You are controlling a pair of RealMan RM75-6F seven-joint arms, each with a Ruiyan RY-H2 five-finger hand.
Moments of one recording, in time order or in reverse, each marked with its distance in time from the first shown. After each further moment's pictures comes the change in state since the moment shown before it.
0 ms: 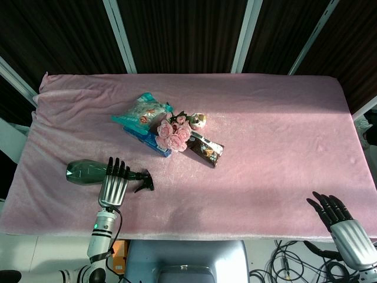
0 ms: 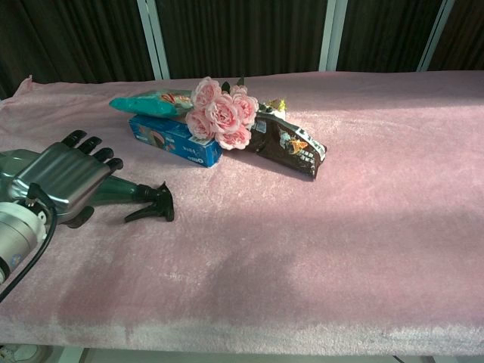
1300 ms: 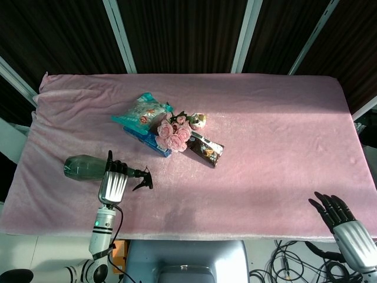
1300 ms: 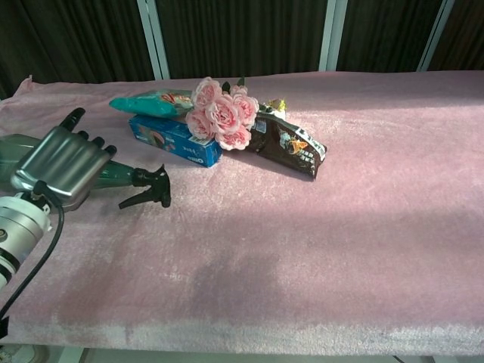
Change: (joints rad) left arm -0.015 -0.071 0.015 0.209 0.137 0.083 -0.027; right arm -0.010 0.001 0.001 0.019 -0.025 0.039 0.019
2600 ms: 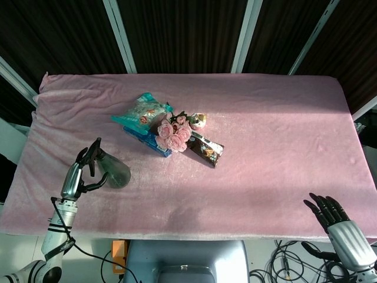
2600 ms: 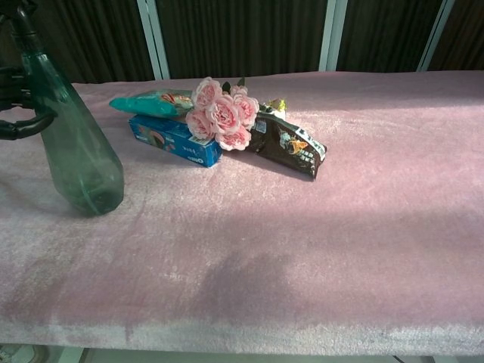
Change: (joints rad) left arm 0.133 0.426 -0.087 -0.323 0.134 -0.145 -1.728; right arm 0.010 -0.006 -0.006 -0.024 0.007 -0.037 -0.028
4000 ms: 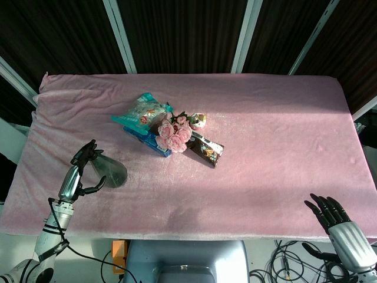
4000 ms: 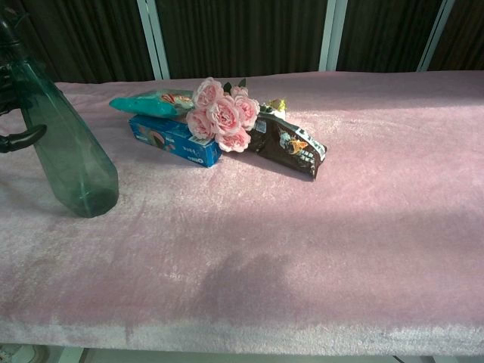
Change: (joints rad) left arm 0.012 0.012 0.038 0.115 0.119 0.002 -0.126; right arm -0.006 -0.005 -0.002 0.008 -0.004 0.009 -0.006
